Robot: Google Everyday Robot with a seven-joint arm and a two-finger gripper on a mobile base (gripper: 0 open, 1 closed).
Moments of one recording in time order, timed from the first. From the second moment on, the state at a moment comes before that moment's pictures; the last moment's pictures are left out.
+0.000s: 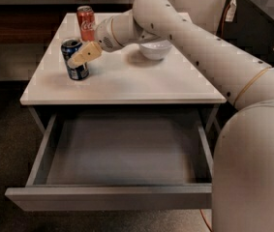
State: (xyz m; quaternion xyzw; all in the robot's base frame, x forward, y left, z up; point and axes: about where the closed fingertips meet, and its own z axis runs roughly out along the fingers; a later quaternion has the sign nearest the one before) arm 0.734 0.132 0.908 -0.52 0.67 0.26 0.46
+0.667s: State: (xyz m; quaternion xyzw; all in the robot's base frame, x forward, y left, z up) arm 0.726 0.159 0.898 -0.53 0.66 0.28 0.45
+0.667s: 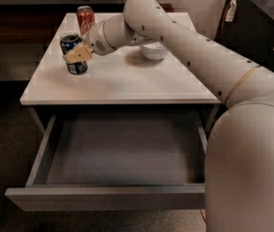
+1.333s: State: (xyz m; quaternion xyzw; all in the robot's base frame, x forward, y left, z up) arm 0.673 0.176 0.909 -0.57 0.62 0.30 0.45
